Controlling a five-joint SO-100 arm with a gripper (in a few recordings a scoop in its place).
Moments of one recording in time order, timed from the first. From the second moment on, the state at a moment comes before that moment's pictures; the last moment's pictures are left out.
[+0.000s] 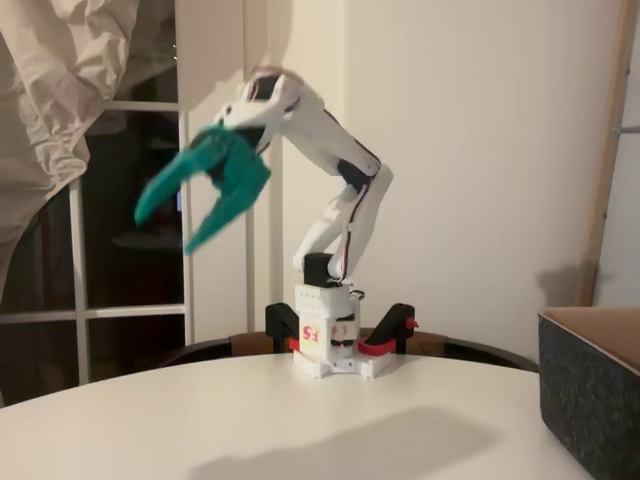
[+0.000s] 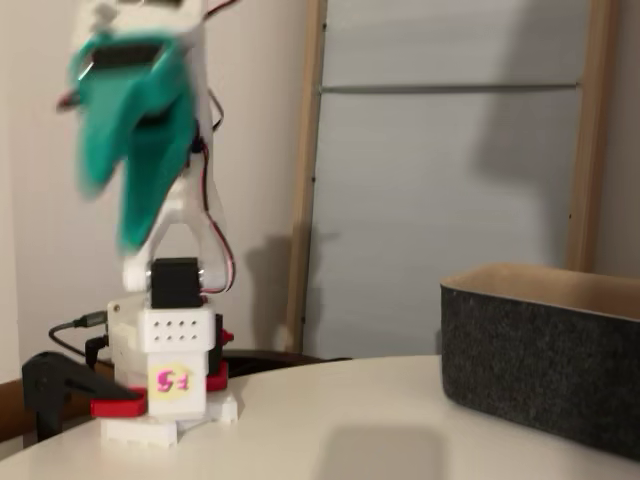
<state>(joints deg) 52.4 133.2 107.2 80.6 76.9</state>
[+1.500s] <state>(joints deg) 57.4 191.4 179.2 43.4 83.5</state>
